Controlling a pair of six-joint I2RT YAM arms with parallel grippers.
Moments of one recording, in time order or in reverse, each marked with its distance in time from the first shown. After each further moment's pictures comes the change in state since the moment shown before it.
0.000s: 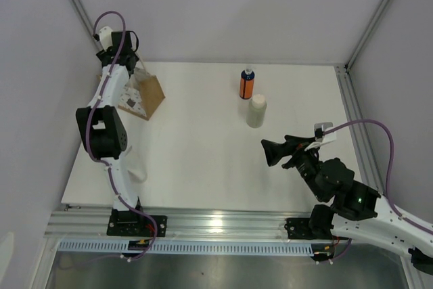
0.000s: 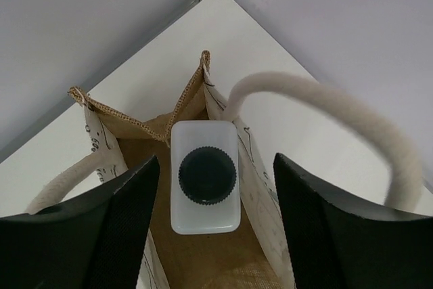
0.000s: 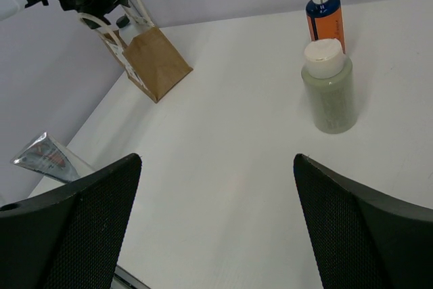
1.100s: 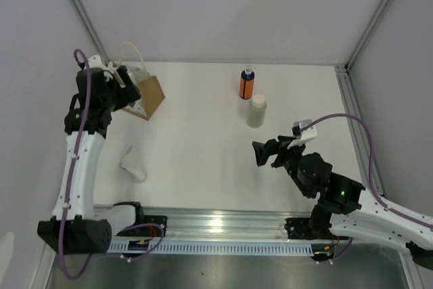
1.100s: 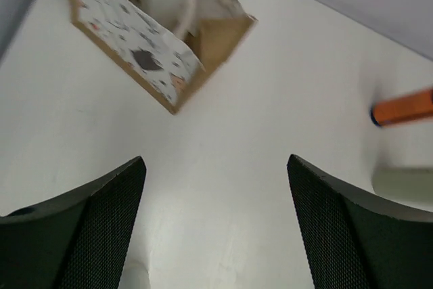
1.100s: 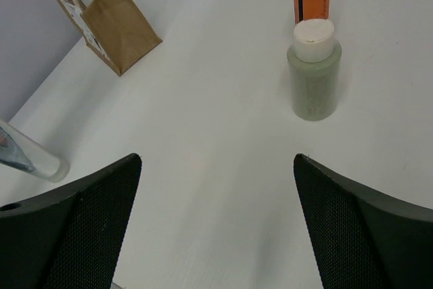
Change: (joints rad) left arm -0.005 -0.861 -0.540 -0.235 0.402 0.120; right arm 0.000 0.132 0.002 0.012 0.018 -0.055
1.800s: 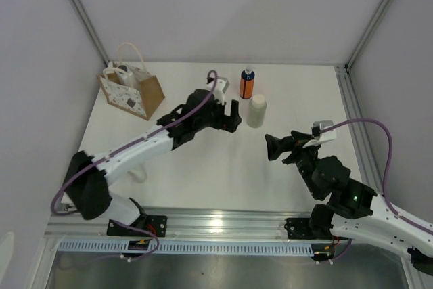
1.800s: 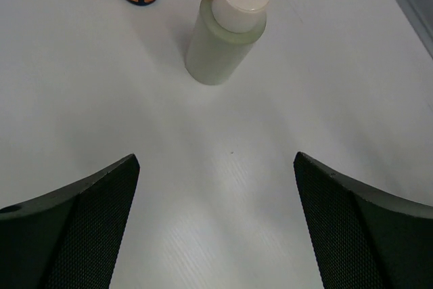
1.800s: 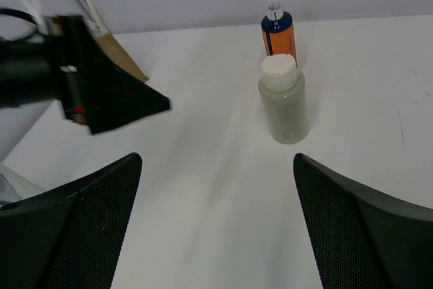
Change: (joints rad) left arm -0.807 0.154 -0.242 0.453 0.068 0.045; right arm -0.021 -0.069 -0.003 0.024 0.079 -0.059
